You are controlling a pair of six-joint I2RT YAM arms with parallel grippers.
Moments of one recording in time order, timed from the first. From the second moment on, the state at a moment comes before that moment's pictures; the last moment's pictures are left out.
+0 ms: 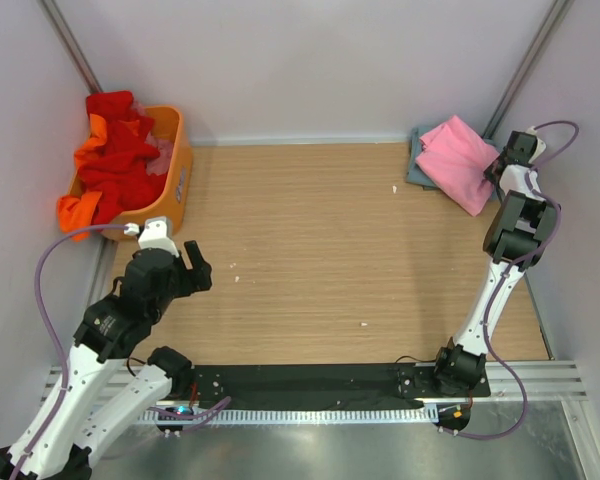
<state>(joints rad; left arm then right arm) -0.51 0.59 0.89 -0.90 -0.36 -0.50 -0.42 2.41 1.96 -0.26 0.11 0.38</state>
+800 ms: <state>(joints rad) -0.50 0.59 0.89 -0.89 -0.35 -0.50 -0.38 2.40 2.10 -0.41 0.30 0.24</state>
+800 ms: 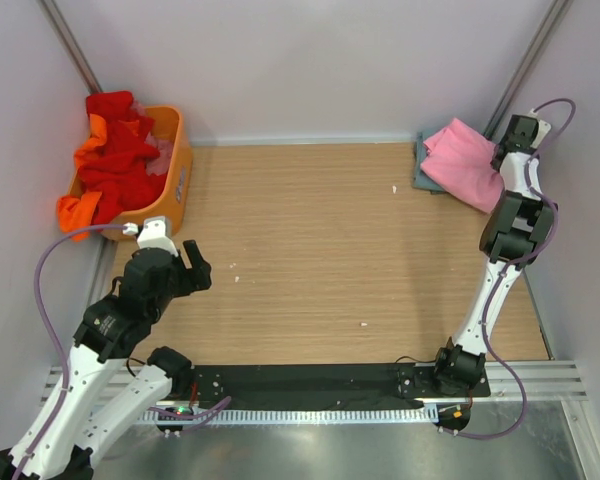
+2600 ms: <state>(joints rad) -0.46 0.58 0.89 -0.88 -0.33 -0.49 -0.36 2.20 2.01 -0.30 0.53 0.28</state>
